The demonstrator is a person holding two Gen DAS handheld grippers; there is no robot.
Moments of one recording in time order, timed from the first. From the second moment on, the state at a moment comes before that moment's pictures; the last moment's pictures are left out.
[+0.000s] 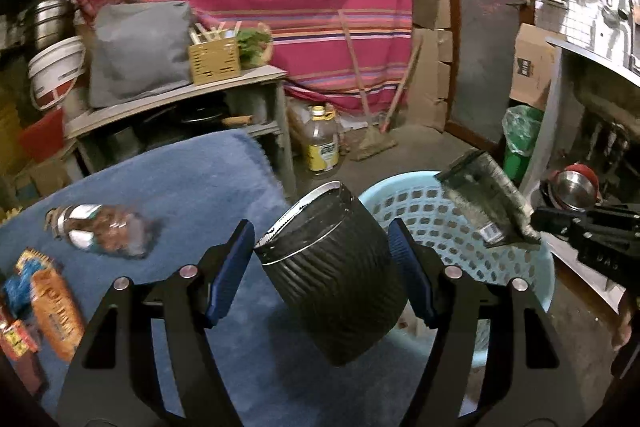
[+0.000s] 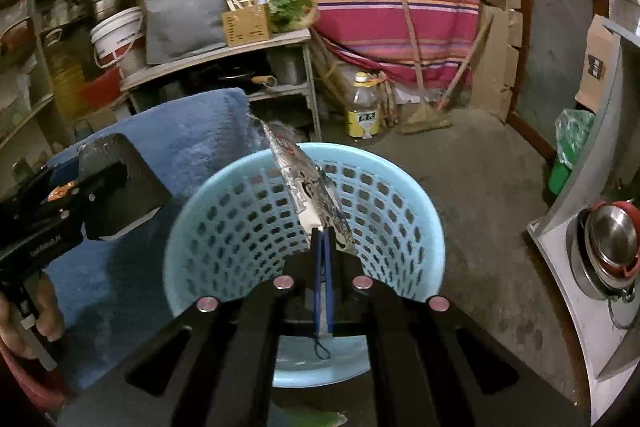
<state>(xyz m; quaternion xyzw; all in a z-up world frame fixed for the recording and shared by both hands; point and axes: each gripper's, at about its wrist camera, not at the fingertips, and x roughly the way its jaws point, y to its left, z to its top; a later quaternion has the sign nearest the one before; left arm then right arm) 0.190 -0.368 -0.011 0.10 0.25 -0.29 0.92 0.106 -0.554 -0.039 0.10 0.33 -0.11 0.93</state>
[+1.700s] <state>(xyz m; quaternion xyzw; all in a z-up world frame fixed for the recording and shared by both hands) 0.160 -0.059 -0.014 0.01 0.27 -0.07 0.96 0.133 -0.372 -0.053 0.08 0.31 -0.07 0.94</state>
